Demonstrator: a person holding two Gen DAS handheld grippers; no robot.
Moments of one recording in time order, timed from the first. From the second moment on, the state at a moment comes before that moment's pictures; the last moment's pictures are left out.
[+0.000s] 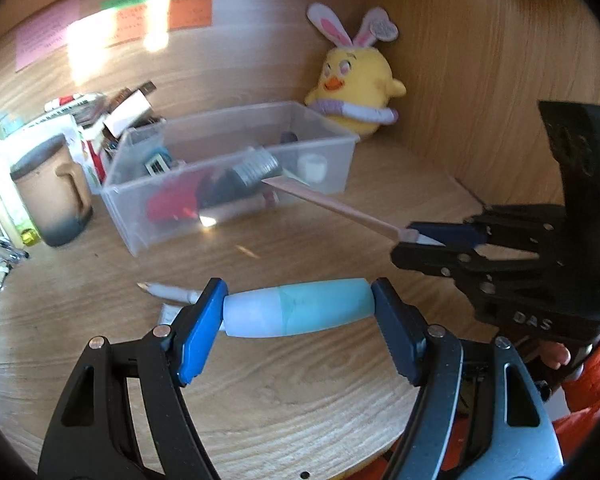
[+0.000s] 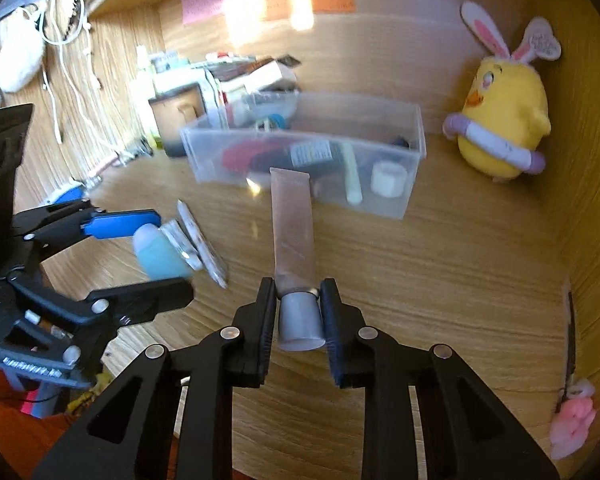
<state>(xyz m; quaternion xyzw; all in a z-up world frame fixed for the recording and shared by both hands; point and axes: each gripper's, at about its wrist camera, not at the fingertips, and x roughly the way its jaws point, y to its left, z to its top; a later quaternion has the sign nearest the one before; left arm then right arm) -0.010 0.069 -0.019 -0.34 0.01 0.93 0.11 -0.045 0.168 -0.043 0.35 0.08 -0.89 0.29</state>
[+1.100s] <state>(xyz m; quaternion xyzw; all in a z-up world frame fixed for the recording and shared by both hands) -0.102 0.005 0.029 -0.29 -0.02 0.96 0.05 -0.121 0.139 0.028 0.27 0.06 -0.92 0.29</state>
